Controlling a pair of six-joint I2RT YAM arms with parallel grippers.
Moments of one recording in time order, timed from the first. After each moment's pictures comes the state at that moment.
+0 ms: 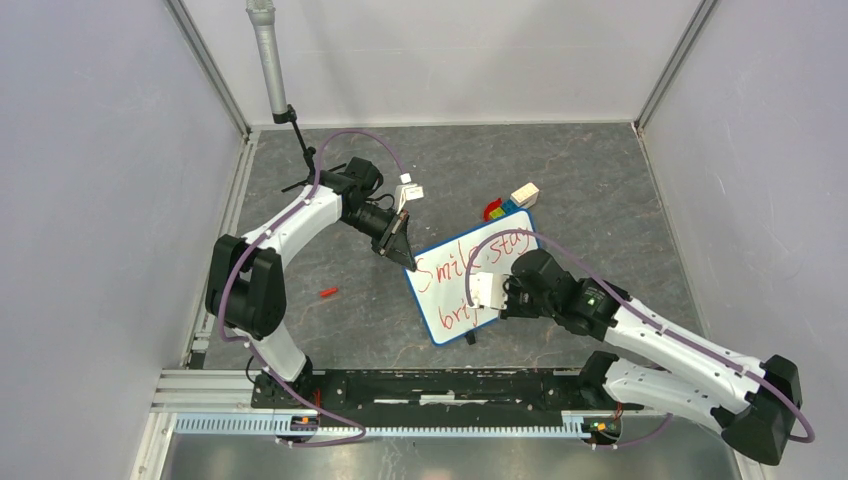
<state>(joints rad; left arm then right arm) -0.40 1.70 1.31 -0.98 0.99 0.34 0.89 0.90 0.71 -0.67 0.02 -0.67</state>
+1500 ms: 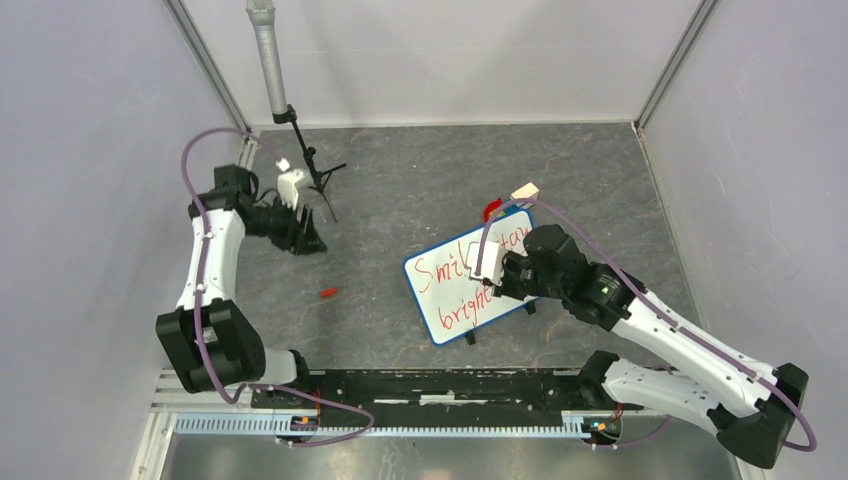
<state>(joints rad) 0.20 1.38 1.26 -1.07 0.80 0.61 0.84 0.91 0.86 -0.56 -0.19 -0.57</state>
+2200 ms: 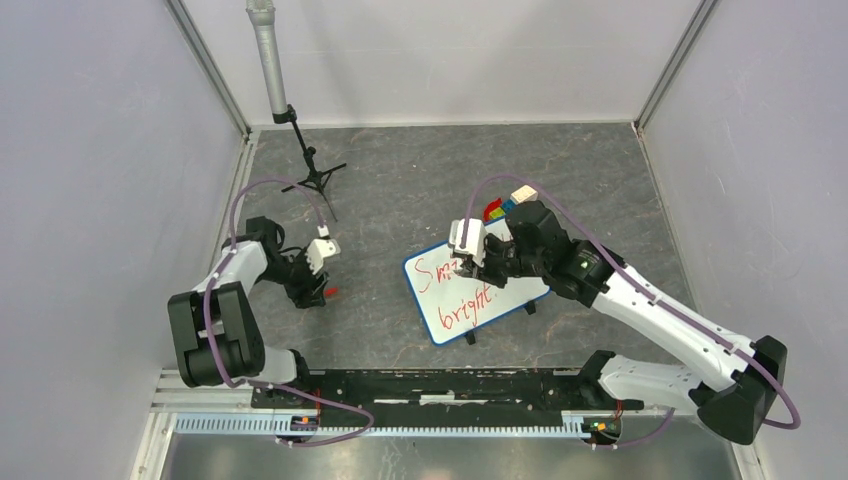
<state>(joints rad) 0.23 1.40 0.76 -0.86 0.60 1.25 0.82 1.09 1.01 -0.53 -0.36 -0.47</state>
